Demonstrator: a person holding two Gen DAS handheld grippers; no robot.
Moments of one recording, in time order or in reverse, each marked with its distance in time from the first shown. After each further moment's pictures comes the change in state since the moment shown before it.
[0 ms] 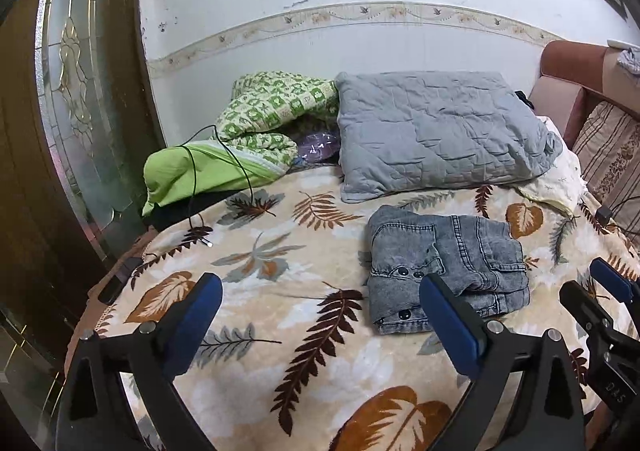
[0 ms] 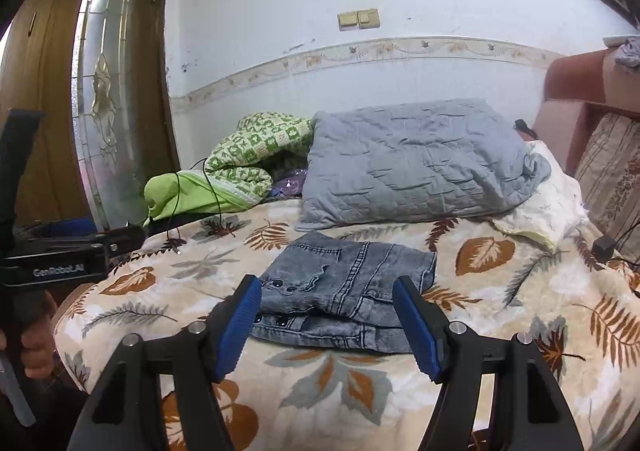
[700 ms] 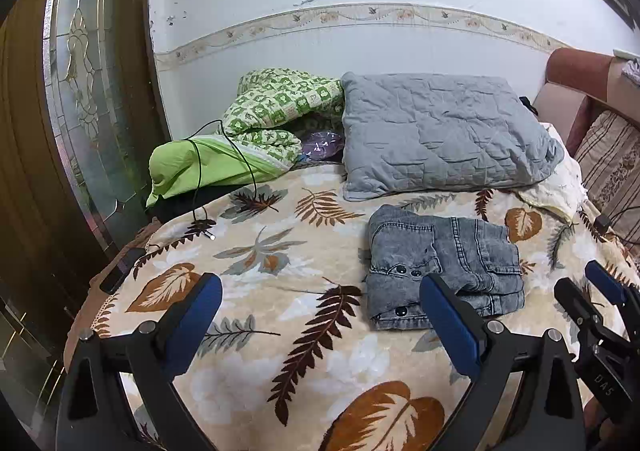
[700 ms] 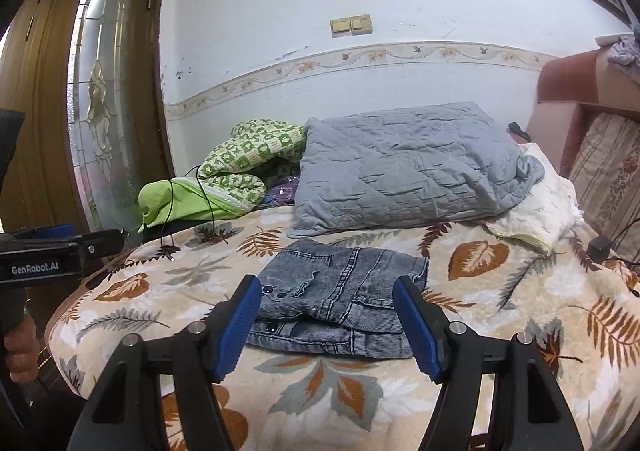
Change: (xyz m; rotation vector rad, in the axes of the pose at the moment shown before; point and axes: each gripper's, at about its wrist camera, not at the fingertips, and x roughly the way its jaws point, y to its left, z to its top) left arm -0.008 0.002 0.000 -0.037 0.011 0.003; right arm 0.002 -0.008 -0.001 0.005 -0.023 -0.012
